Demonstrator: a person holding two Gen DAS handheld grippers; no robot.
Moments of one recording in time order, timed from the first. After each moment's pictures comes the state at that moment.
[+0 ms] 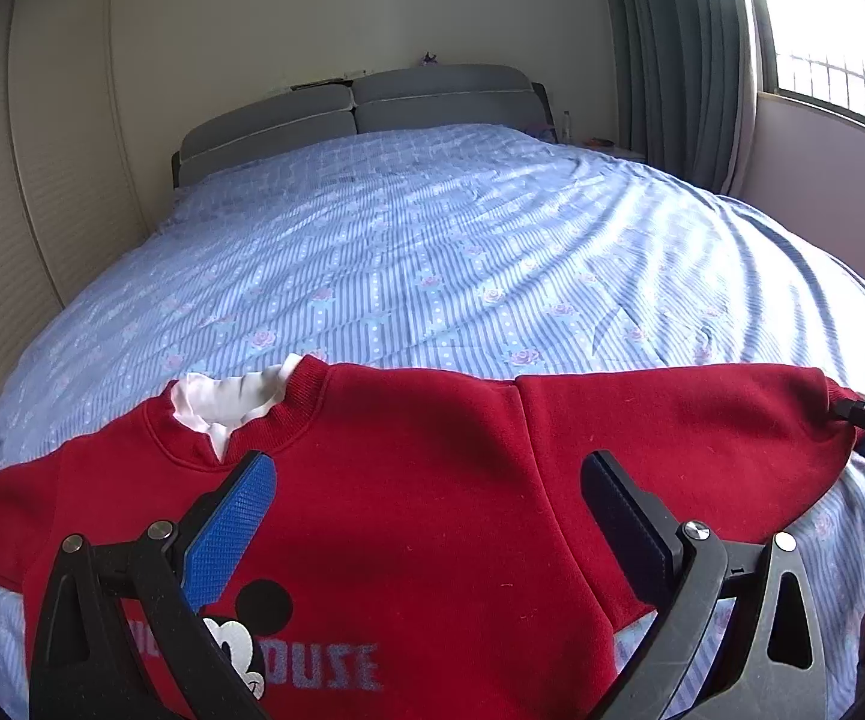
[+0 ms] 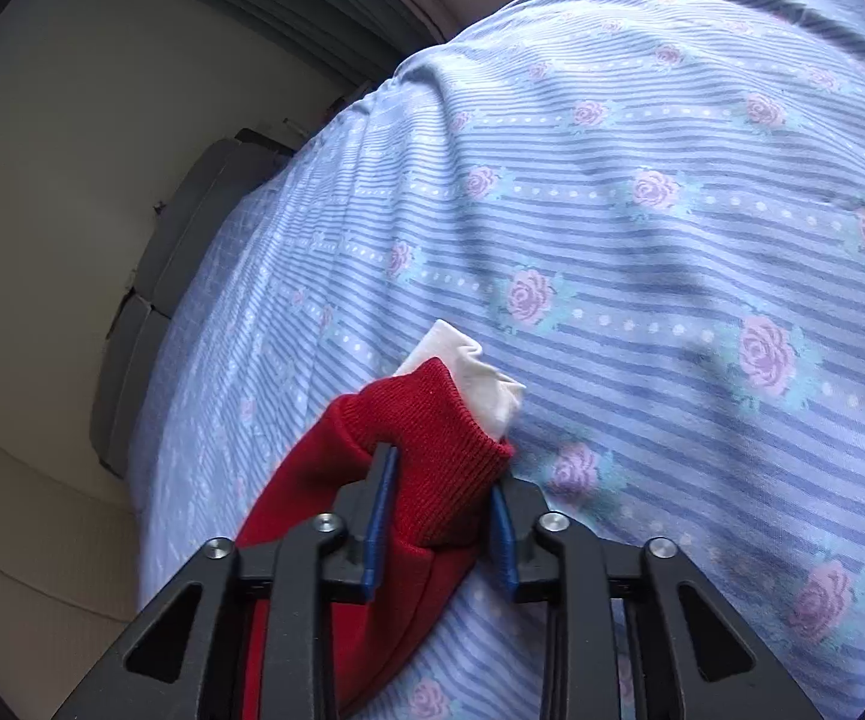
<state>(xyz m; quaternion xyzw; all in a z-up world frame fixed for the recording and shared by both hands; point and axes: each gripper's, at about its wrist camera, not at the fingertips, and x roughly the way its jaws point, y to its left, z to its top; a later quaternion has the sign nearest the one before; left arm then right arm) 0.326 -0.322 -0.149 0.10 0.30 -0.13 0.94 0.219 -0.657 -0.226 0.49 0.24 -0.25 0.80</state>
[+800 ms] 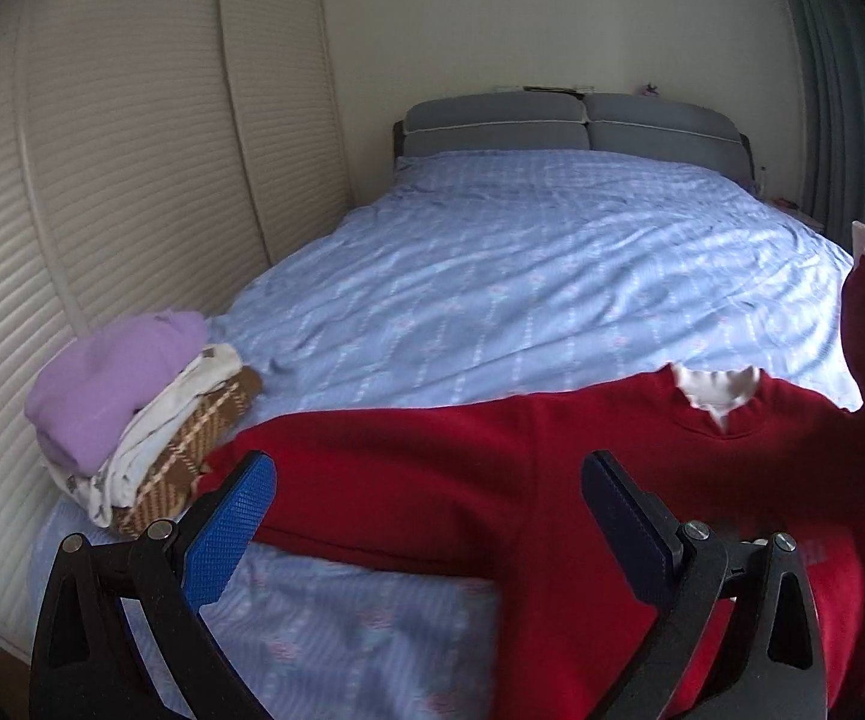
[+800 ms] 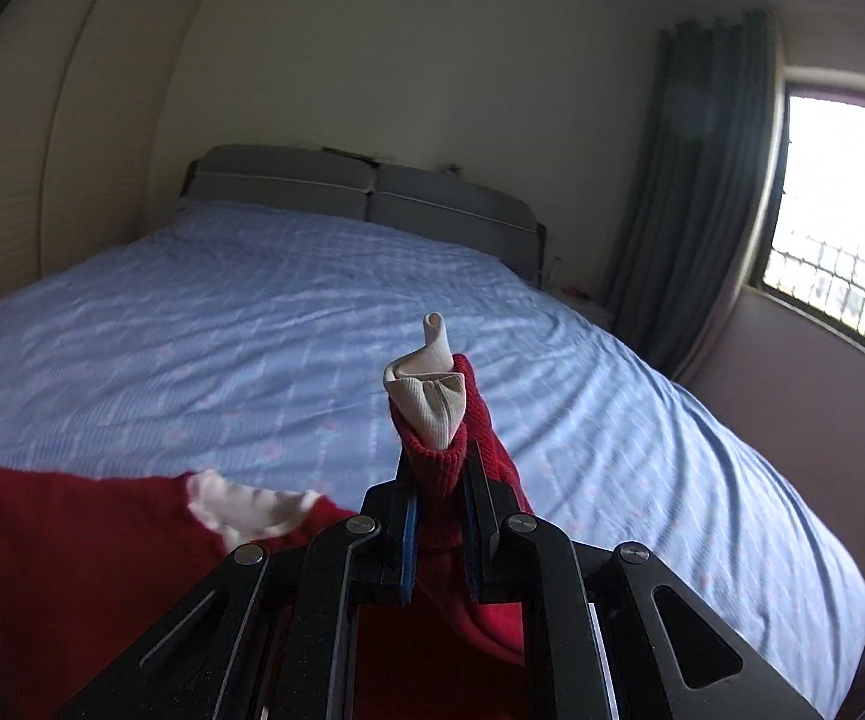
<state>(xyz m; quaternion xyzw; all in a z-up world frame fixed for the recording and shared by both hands) 0.310 0.023 -0.099 0.04 0.30 0.08 0.95 0.354 -0.232 -0.065 -0.11 0.23 -0.18 0.95</state>
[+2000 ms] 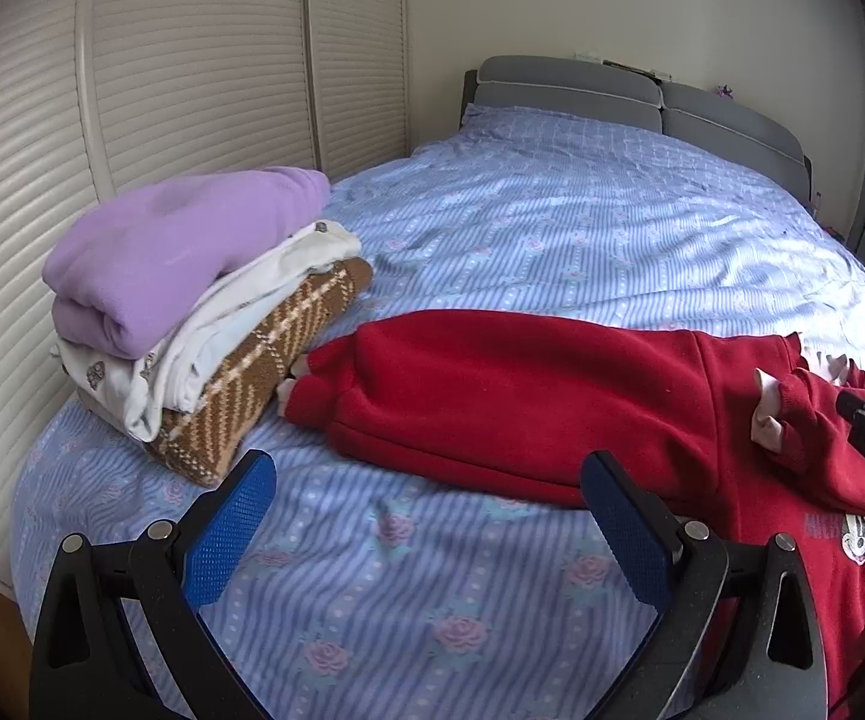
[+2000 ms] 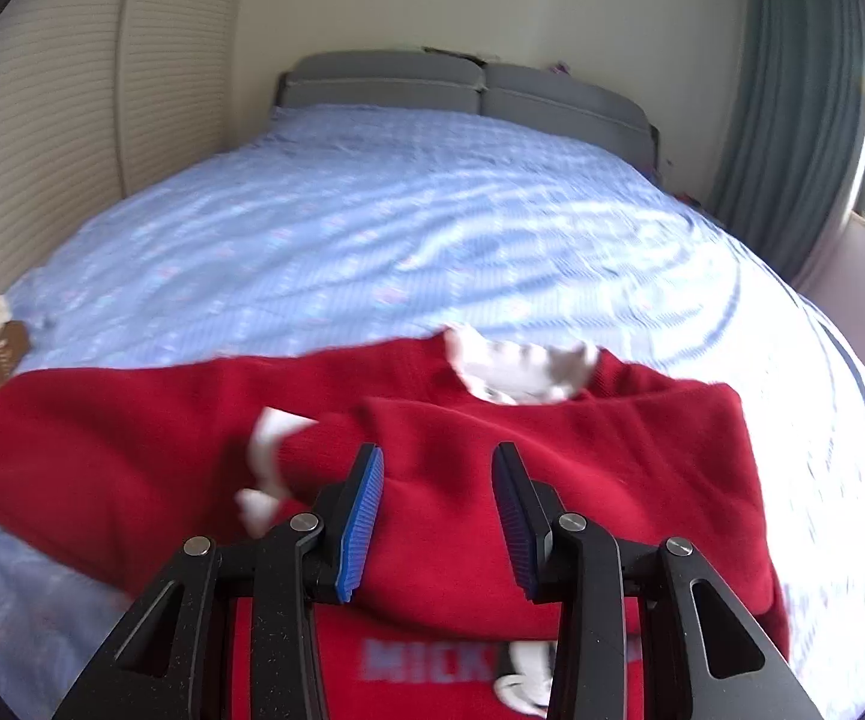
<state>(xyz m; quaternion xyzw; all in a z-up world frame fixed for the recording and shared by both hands) 0.307 0.129 -0.166 -0.03 0.35 0.11 0.93 0.366 -0.143 -0.161 -0.03 0.35 -0.09 0.93</state>
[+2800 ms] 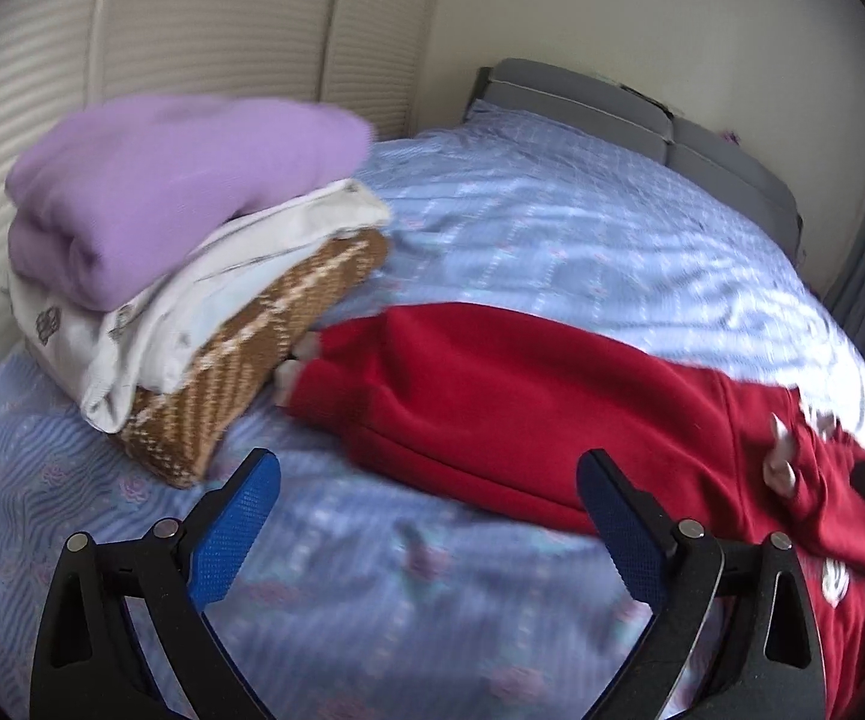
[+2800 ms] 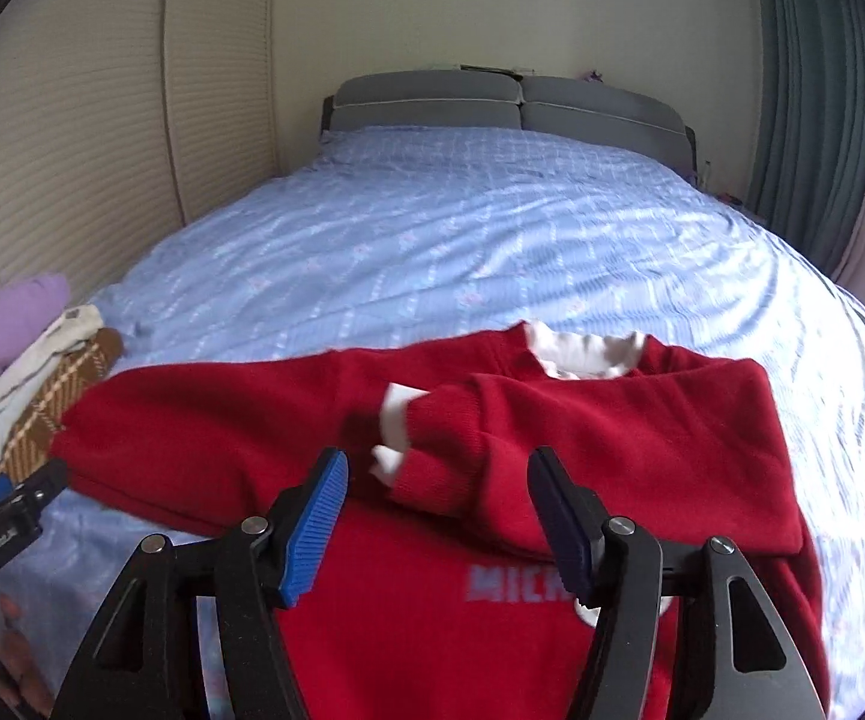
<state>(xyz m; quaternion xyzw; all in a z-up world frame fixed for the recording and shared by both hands) 0.326 0.201 -0.193 -0.14 0.35 0.08 0.92 0.308 -0.093 -0.132 0.00 0.32 -0.01 0.95</state>
